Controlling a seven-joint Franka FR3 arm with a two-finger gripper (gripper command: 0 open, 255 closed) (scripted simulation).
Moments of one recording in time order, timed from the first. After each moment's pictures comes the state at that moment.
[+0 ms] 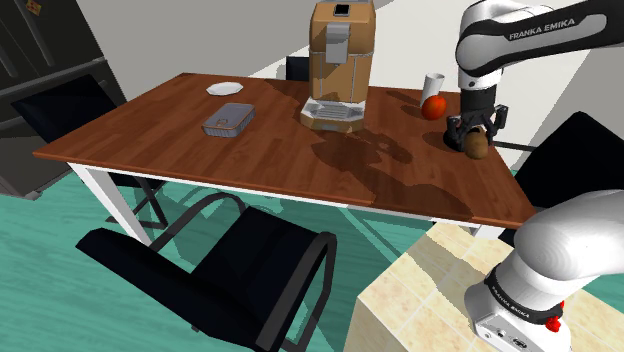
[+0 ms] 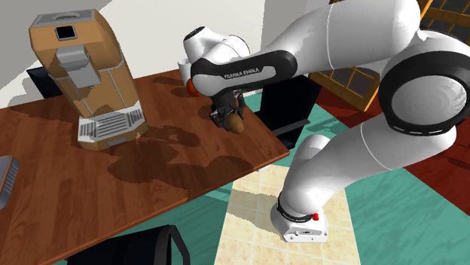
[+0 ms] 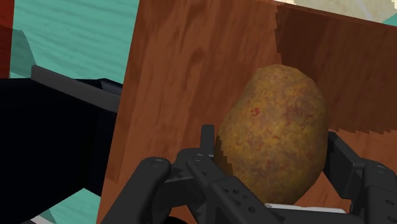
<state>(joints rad) -0.30 -0.54 -0.15 -2.49 -0.27 1.69 0.33</state>
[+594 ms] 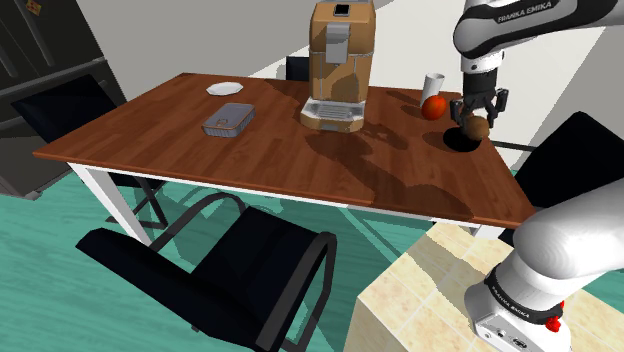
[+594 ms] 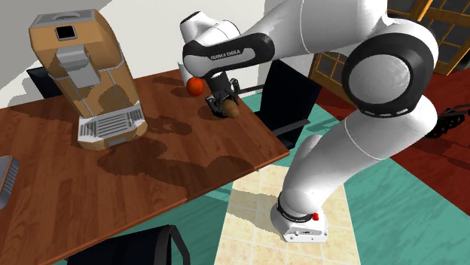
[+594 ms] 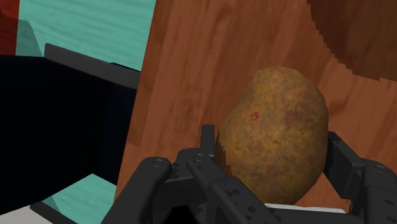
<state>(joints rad) -0.32 -0.37 -0.21 -2.30 -0.29 1.69 0.24</state>
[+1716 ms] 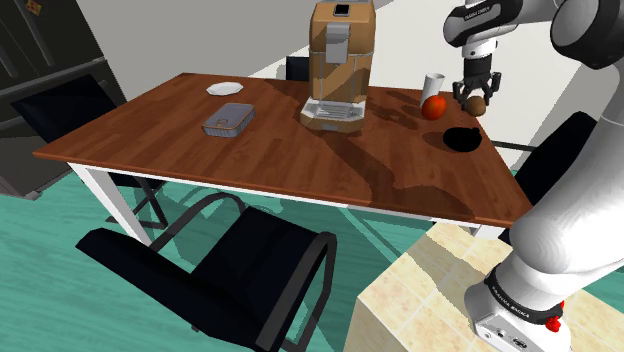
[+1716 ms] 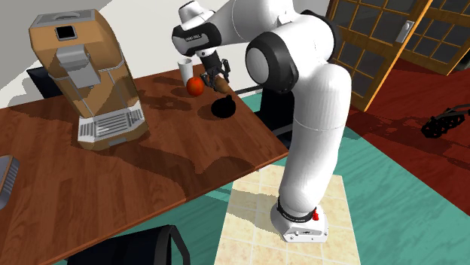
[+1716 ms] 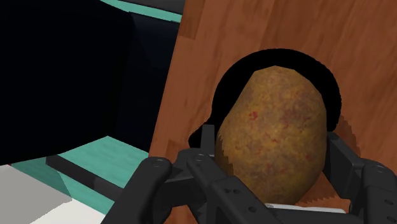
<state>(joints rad) -0.41 0.17 -0.35 -1.75 -0.21 1.73 -0.03</state>
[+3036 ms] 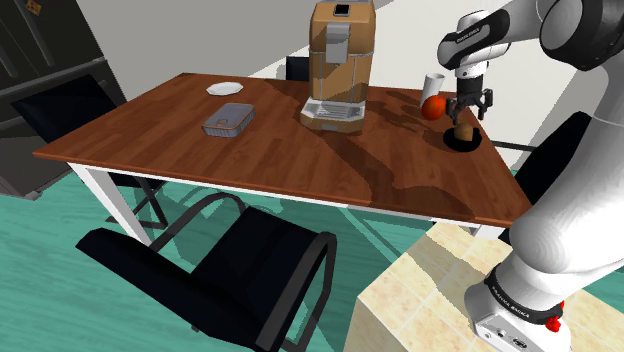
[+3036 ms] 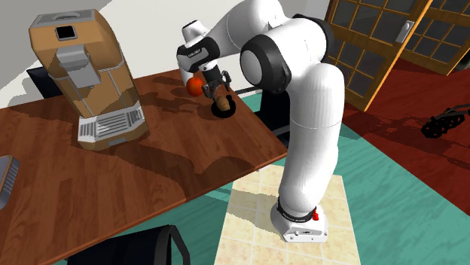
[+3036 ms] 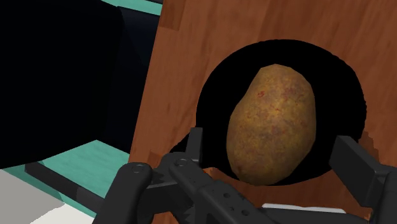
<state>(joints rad) -0.42 0.22 -0.35 -1.85 -0.20 1.87 -0.01</state>
